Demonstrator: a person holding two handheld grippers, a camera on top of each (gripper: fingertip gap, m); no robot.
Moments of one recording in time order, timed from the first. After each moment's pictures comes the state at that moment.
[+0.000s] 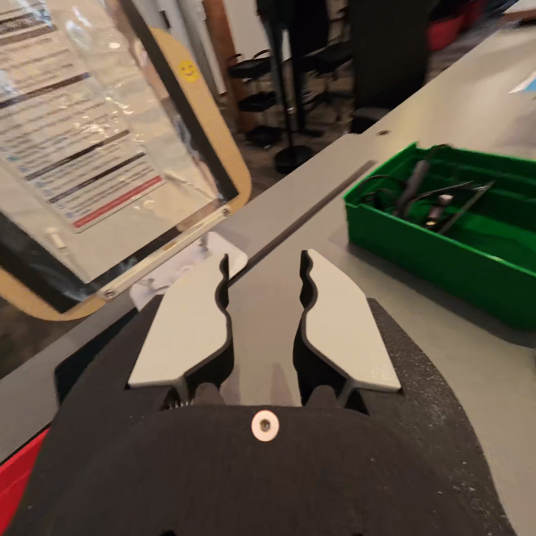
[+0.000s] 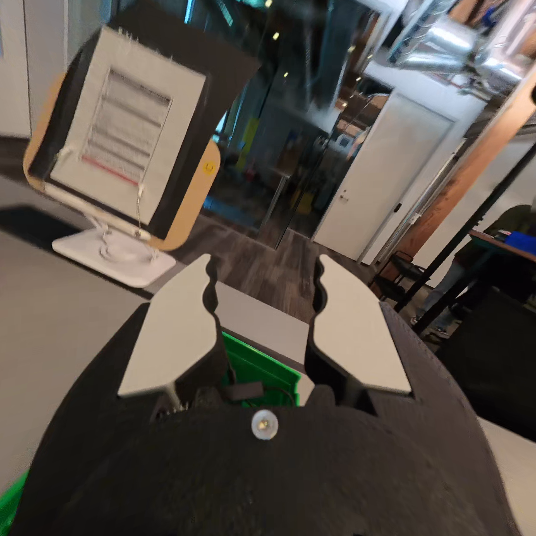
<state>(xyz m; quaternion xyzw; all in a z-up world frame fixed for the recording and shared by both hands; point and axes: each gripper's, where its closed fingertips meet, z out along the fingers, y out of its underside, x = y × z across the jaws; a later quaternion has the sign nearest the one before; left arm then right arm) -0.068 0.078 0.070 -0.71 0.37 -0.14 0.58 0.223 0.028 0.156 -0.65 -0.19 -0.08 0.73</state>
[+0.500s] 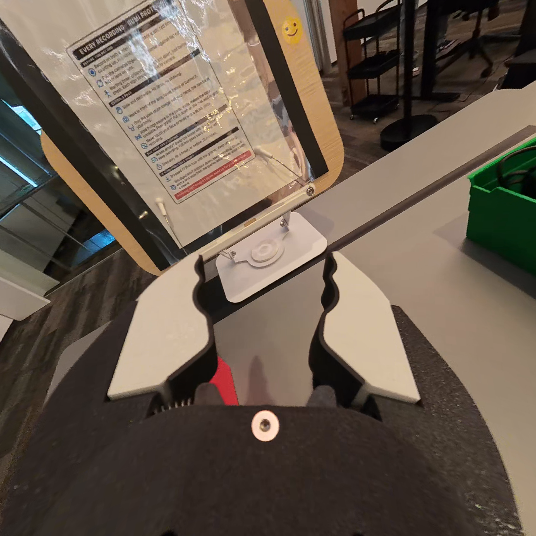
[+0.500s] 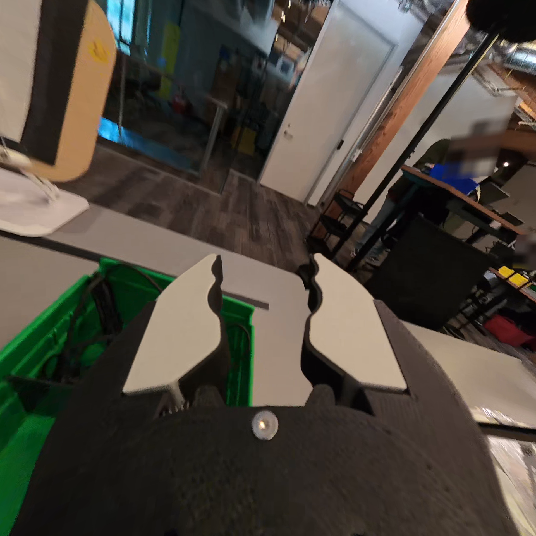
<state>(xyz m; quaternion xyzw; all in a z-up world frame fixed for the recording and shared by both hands) -0.105 0.111 0.064 -0.73 0.29 0.03 0.62 0.292 0.038 0.100 -0.71 -0.11 -0.20 0.67</state>
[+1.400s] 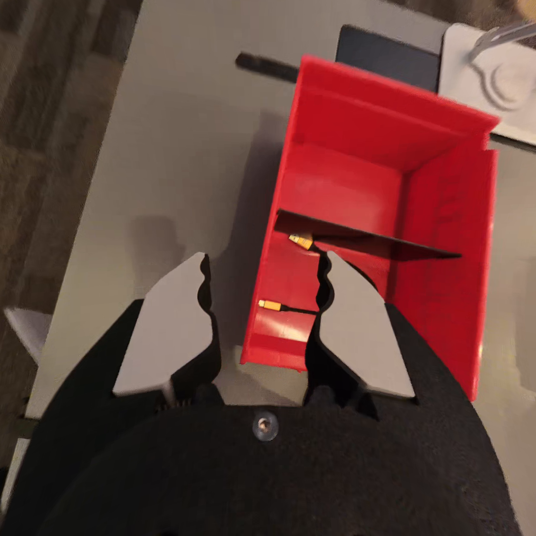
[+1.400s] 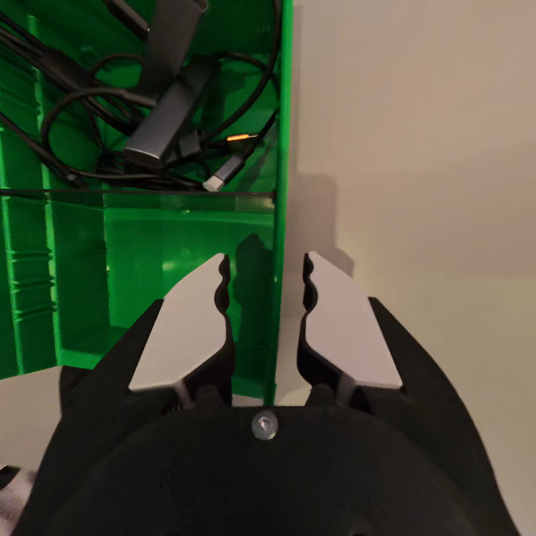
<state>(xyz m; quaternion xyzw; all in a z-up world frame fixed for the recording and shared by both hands) -0.450 0.018 -0.014 -0.94 -0.08 -0.03 0.34 0.329 -0.027 -0.101 -0.97 0.05 0.09 0.24</state>
